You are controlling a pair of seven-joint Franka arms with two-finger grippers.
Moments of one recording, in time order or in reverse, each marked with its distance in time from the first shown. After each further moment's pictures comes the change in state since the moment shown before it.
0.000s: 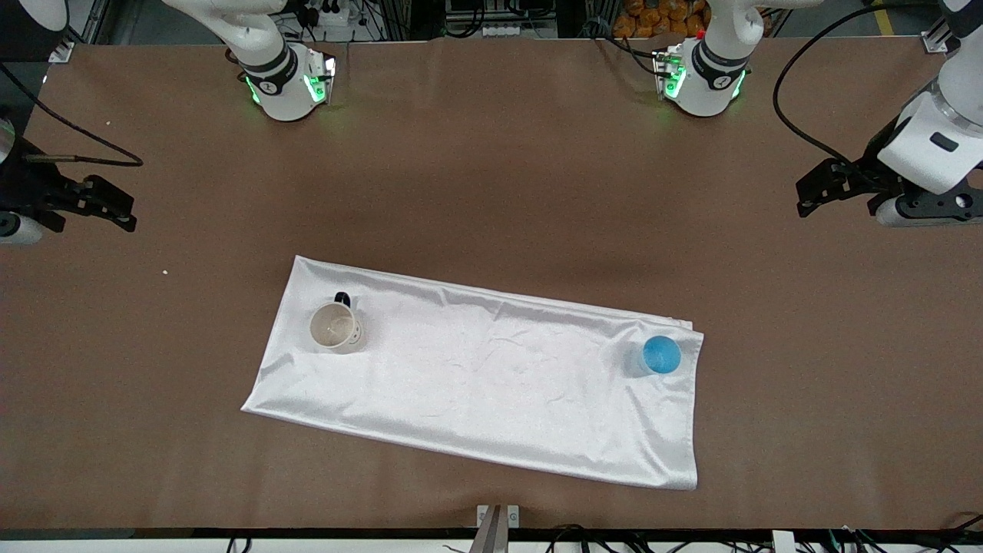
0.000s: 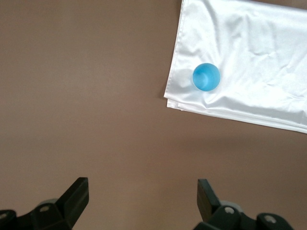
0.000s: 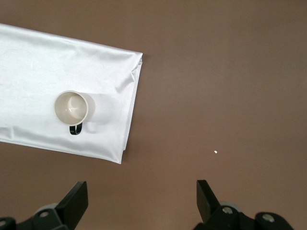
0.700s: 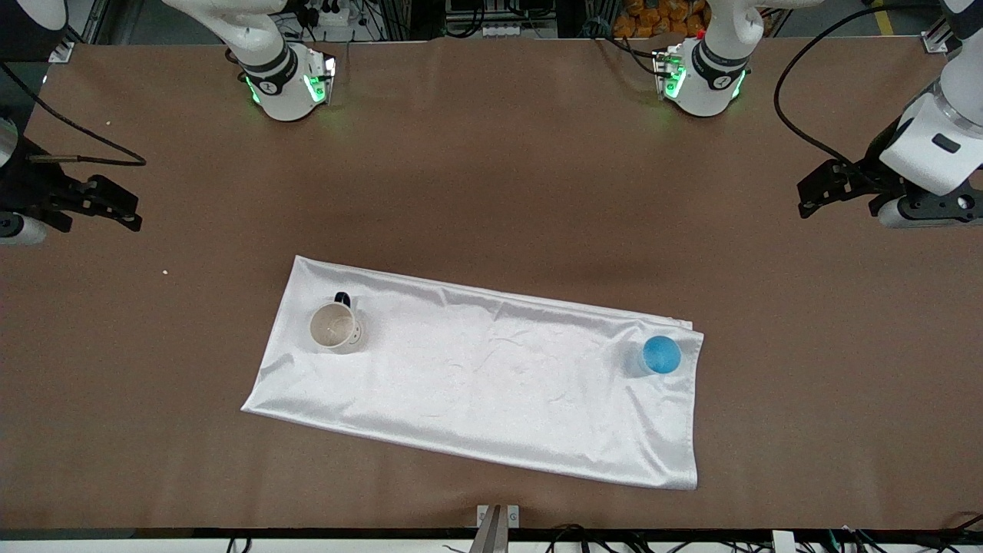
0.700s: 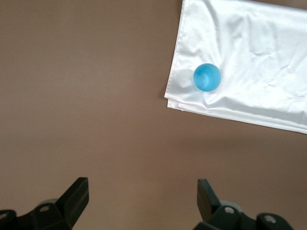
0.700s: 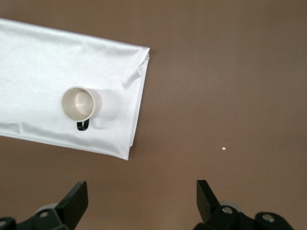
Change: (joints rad) left arm 0.000 0.003 0.002 0.001 0.000 0.001 0.000; right arm 0.000 0.004 0.000 -0.009 0.040 -0.017 0.002
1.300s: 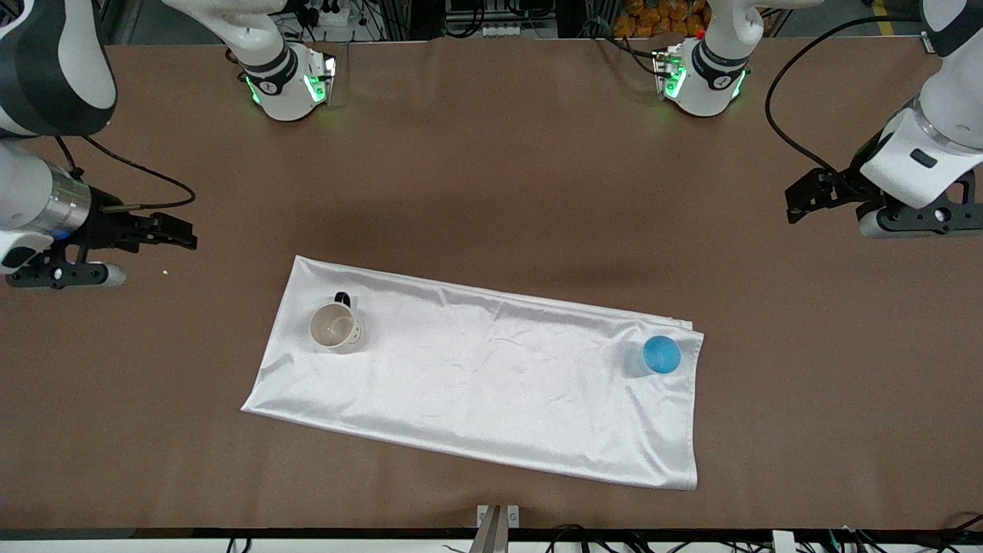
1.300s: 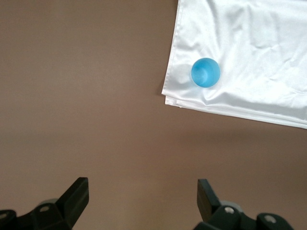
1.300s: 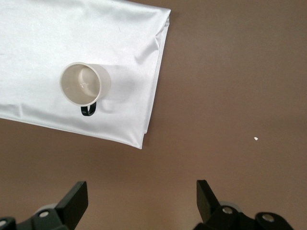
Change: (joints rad) left arm -0.010 0.036 -0.005 0.000 0.000 0.005 0.001; right arm 0.016 0.116 0.001 -0.061 0.052 0.031 0.000
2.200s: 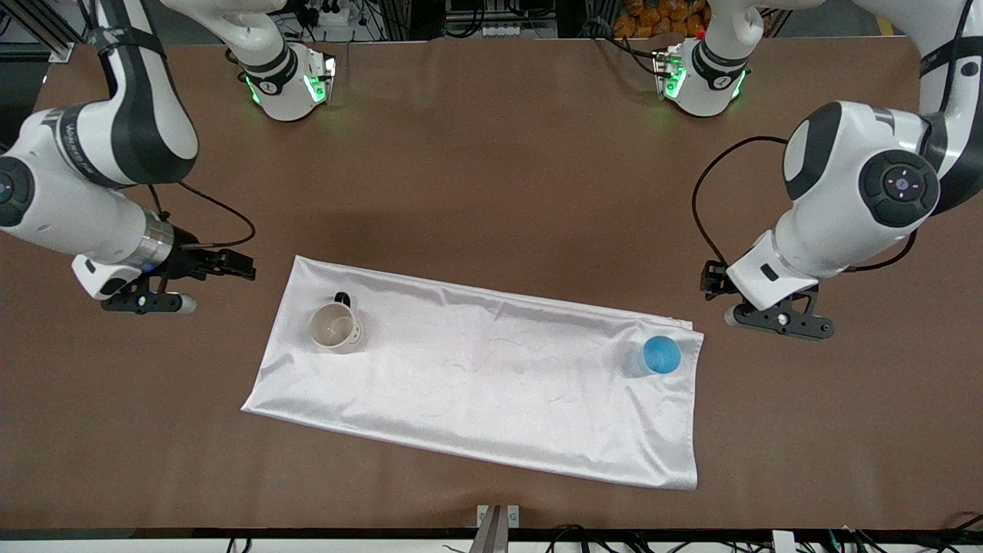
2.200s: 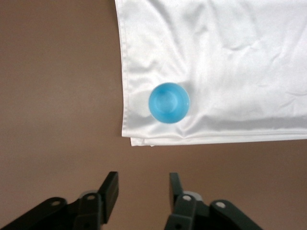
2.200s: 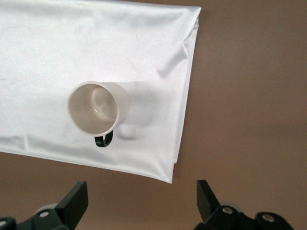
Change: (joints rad) left arm -0.027 0.282 -0.077 0.000 0.000 0.295 0.106; right arm 0.077 0.013 0.001 -0.260 0.066 0.367 0.117
